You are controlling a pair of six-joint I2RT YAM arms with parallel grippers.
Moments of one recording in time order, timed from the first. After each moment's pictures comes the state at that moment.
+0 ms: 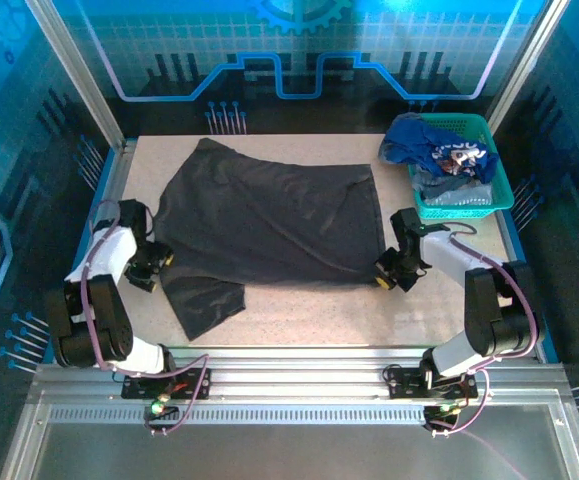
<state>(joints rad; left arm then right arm) 0.27 1.48 0.94 -0.88 0.02 -1.00 0.17 1.52 0.84 -0.77 -0.21 1.01</state>
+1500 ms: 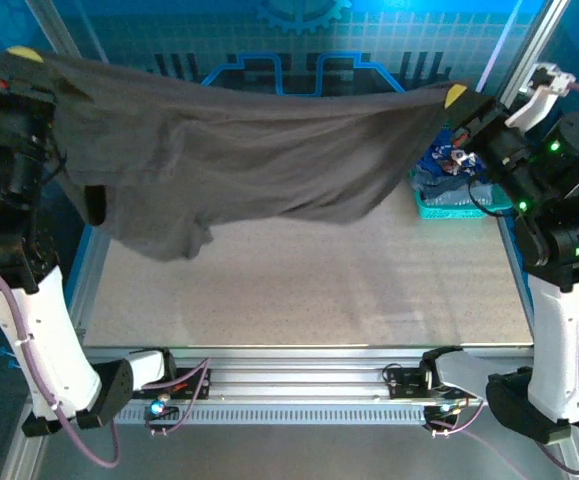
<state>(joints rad) 0.21 1.27 2.23 -0.69 0.04 -1.00 0.18 1.19 1.97 -0.72 -0.15 0.66</state>
